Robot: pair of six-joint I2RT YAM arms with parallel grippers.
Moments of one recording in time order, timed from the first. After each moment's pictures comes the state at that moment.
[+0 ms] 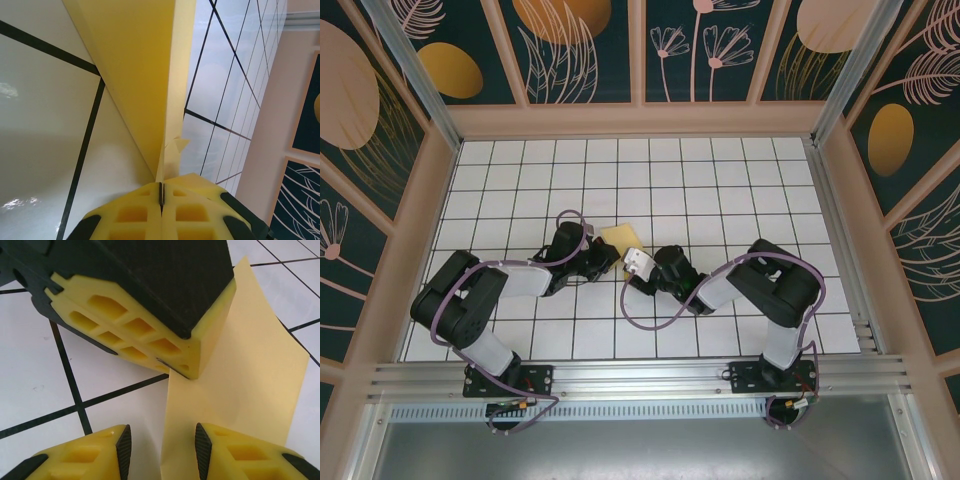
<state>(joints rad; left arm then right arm) -0.53 1.62 0.56 0.41 0.42 -1.26 0.88 1.82 0.57 0.75 -0.08 -0.36</state>
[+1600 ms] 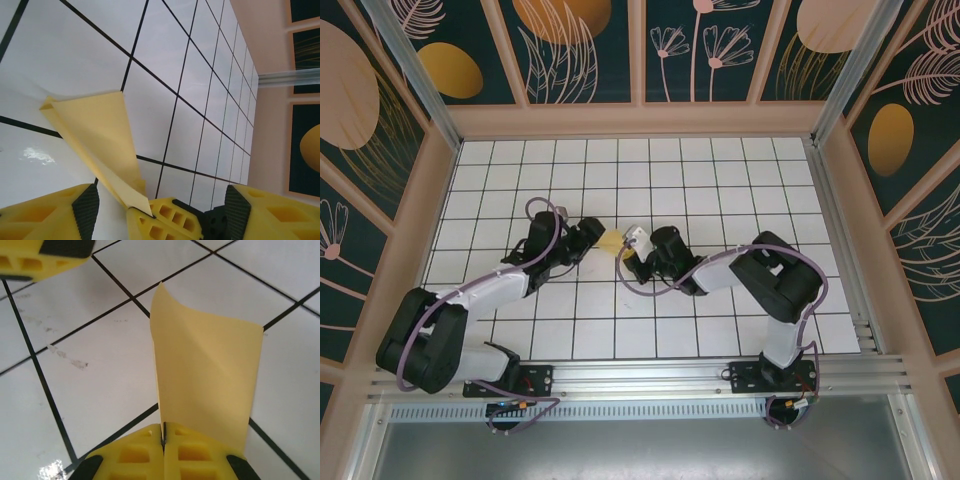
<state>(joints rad) -0.44 1.34 0.57 0.20 0.24 -1.15 0.80 1.84 0.74 0.53 -0.25 0.01</state>
